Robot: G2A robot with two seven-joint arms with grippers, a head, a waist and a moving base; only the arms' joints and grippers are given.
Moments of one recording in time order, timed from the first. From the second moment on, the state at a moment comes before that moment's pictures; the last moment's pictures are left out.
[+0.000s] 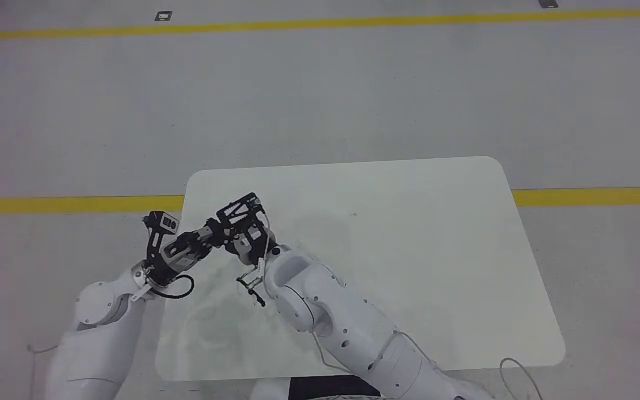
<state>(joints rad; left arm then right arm) 1.62 -1.05 -1.64 -1.44 -0.68 -0.34 -1.08 -1.25 -1.69 0.70 -1.52 -1.25 0.15 0.40</state>
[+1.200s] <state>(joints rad) 1.63 -1.05 -1.63 -1.47 -0.67 -0.33 -1.04 -1.28 -1.69 0.72 -1.55 -1.27 0.14 0.38</state>
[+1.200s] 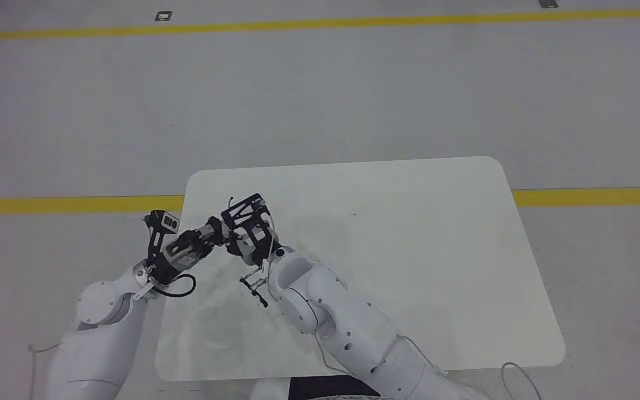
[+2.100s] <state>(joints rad) 1.61 -1.02 -1.72 -1.39 -1.03 0.02 -1.32 -1.37 -1.66 0.79 -1.62 -1.36 0.16 0.33</state>
